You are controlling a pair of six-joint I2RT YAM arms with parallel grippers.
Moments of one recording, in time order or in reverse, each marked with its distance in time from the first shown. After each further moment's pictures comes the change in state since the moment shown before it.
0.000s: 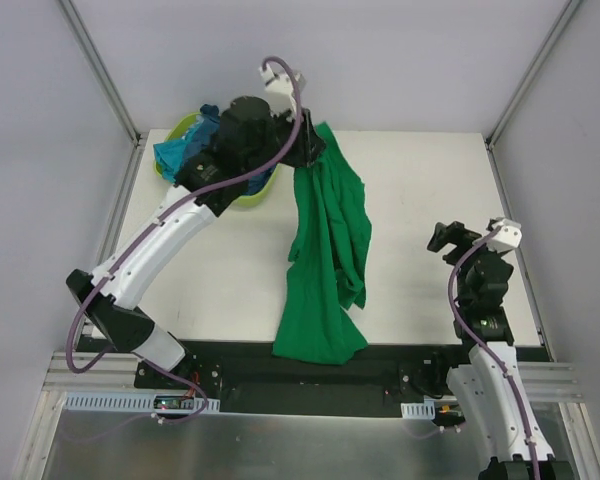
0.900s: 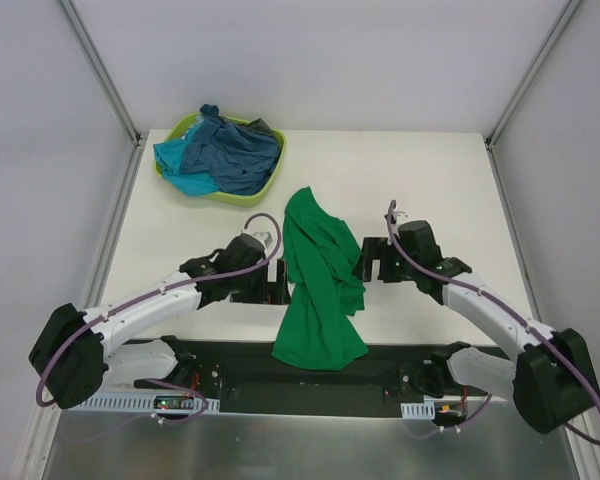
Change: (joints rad) left arm -0.048 -0.407 -1.195 -0.001 -0.047 -0.365; right arm 0.407 0.568 0.247 -0.379 -0.365 0.093
